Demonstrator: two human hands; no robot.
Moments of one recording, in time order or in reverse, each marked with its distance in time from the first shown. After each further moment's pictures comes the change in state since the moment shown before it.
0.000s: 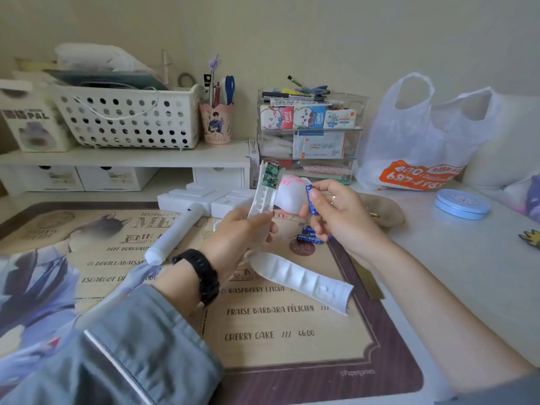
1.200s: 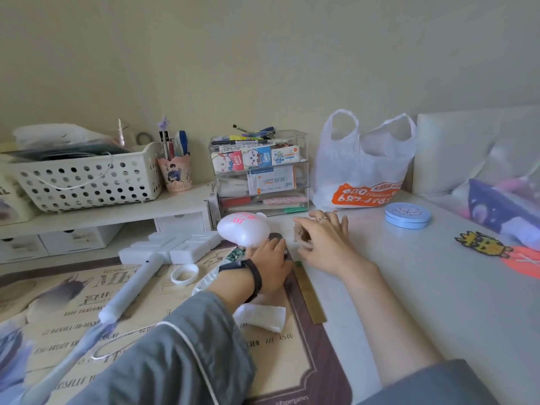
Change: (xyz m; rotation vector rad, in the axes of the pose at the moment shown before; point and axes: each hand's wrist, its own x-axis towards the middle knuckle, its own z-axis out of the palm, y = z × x) left_hand 0.064 -0.014 0.103 1.392 -0.259 0.258; right_hand 0.014 0.026 -0.086 -1.214 0.051 0.024
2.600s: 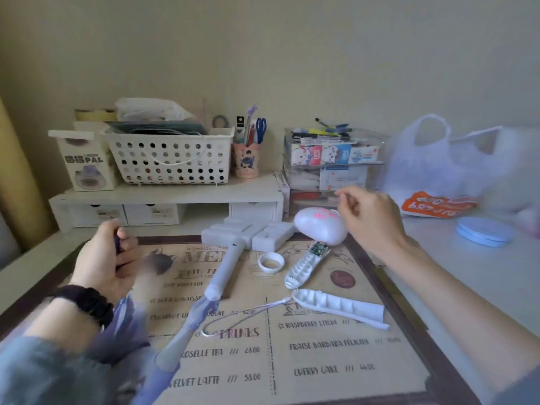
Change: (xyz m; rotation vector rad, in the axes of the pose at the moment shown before) left_hand -0.192 -0.254 -0.107 -1.808 0.764 -0.577; right_hand 0.022 -0.120 -0.019 0.182 0.510 -0.159
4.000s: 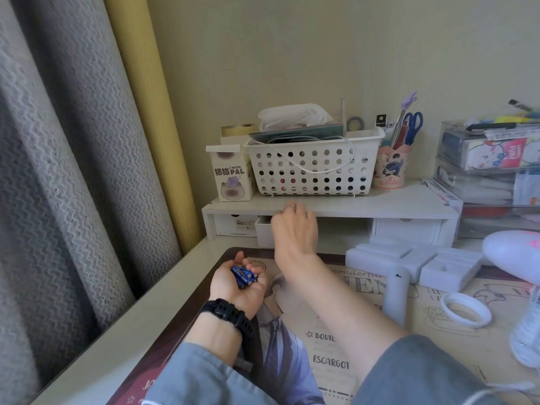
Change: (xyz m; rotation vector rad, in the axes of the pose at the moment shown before) left_hand 0.064 0.002 -0.059 -0.724 0.213 -0.191; right_hand 0.029 -0.294 0.230 -0.279 -0.431 -0.211
